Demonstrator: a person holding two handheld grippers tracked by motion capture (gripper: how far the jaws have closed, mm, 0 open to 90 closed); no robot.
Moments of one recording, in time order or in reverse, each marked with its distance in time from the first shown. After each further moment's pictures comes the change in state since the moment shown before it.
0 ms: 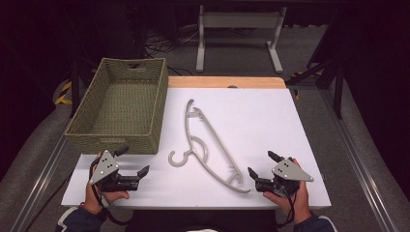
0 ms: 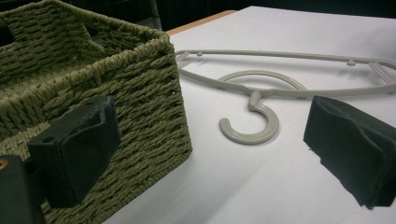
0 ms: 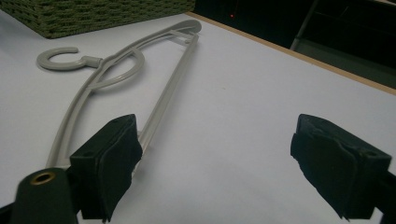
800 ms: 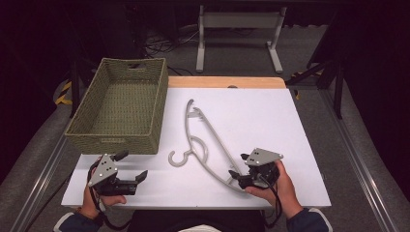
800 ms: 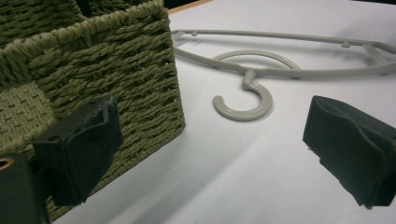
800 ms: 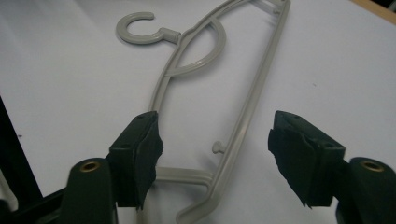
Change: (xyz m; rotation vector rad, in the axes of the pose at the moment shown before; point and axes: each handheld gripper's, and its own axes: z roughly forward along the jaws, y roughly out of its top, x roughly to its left) left arm -0.001 -0.010 -0.005 0.047 -0.021 -0.024; right arm 0.029 0.052 0.034 0.262 0.259 -0.085
